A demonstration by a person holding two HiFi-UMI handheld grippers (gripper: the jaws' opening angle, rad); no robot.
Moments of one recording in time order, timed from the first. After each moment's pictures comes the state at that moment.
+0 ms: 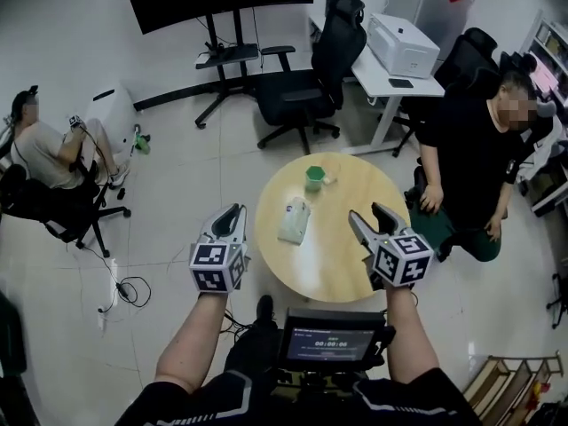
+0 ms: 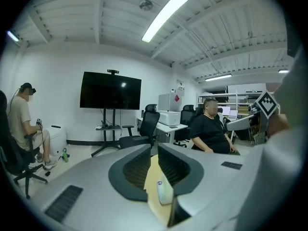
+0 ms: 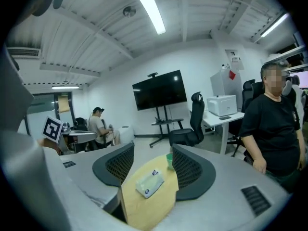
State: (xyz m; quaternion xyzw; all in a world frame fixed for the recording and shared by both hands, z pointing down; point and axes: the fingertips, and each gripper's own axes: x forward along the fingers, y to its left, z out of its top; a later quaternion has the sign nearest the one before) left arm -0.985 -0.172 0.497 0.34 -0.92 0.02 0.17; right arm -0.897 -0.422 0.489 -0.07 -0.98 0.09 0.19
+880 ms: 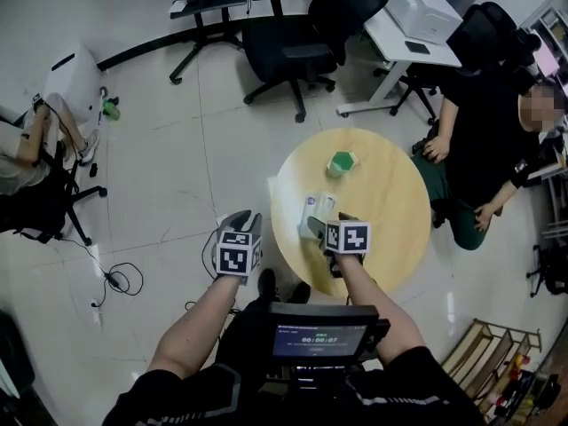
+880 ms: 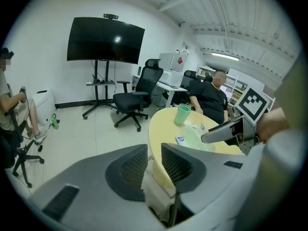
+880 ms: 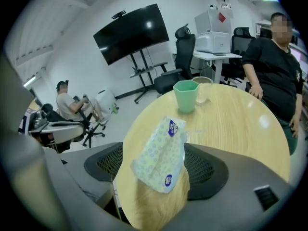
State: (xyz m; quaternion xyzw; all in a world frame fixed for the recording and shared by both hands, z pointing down) left arm -1.214 -0.114 0.764 0.39 -0.83 0.05 0.39; right arm -1.144 -0.289 0.818 0.02 -0.86 0.18 0.48
